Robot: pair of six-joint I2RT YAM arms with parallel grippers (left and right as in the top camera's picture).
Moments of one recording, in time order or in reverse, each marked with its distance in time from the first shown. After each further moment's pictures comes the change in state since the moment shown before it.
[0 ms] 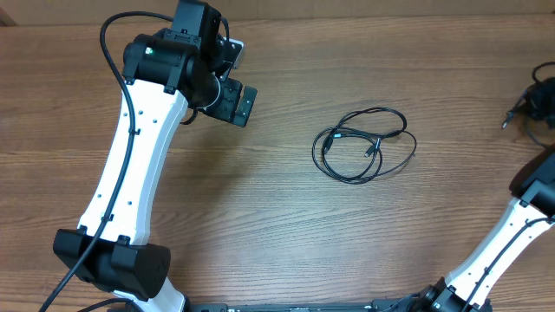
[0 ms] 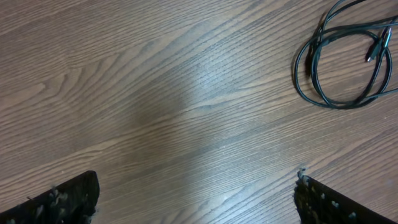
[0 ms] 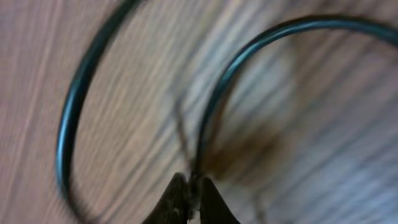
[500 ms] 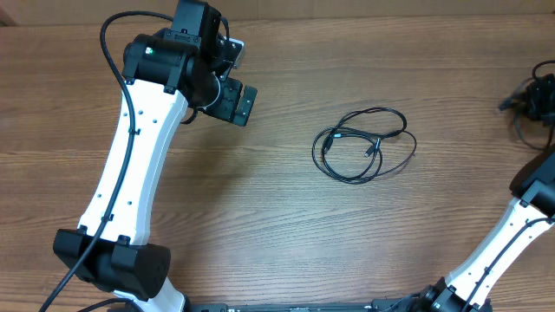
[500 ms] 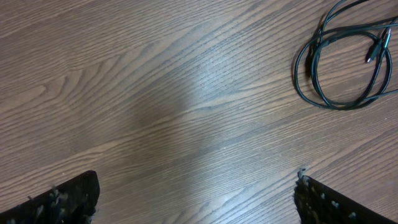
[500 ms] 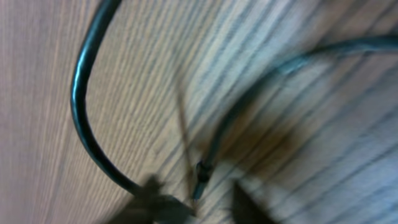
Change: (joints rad) left arm 0.000 0.000 0.000 0.005 0.000 0.003; right arm -0.002 0.000 0.000 0.000 -0.111 0.043
